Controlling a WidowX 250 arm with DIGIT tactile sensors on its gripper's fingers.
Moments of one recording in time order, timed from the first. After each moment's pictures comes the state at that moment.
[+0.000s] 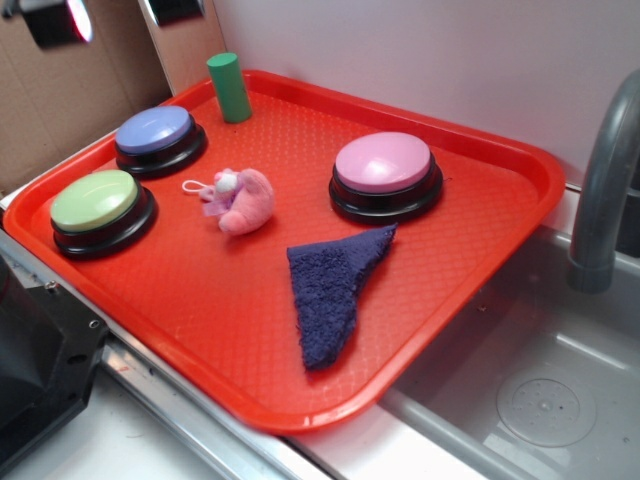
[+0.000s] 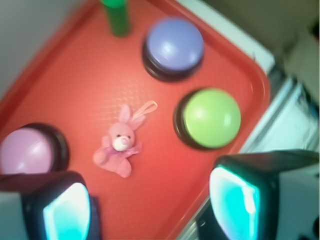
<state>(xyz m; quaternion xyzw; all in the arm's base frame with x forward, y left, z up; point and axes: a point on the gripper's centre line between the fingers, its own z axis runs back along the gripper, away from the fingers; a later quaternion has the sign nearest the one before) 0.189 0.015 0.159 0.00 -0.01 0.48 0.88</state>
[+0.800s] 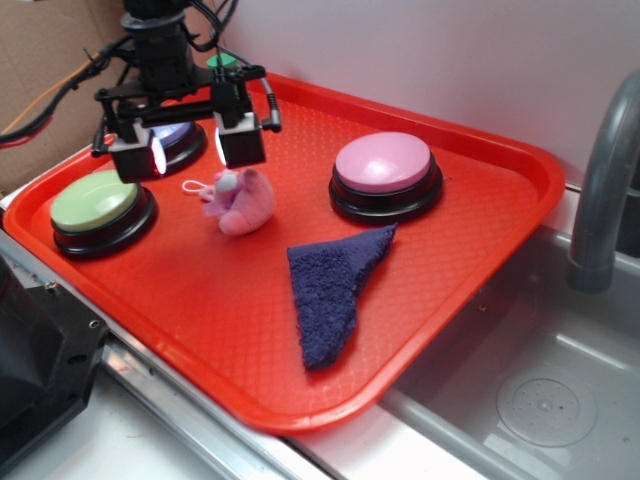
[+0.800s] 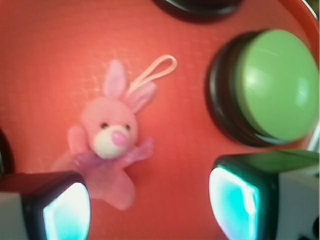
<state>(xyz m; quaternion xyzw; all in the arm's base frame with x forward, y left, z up) 0.203 -0.001 0.069 0.01 0.01 0.44 0.90</state>
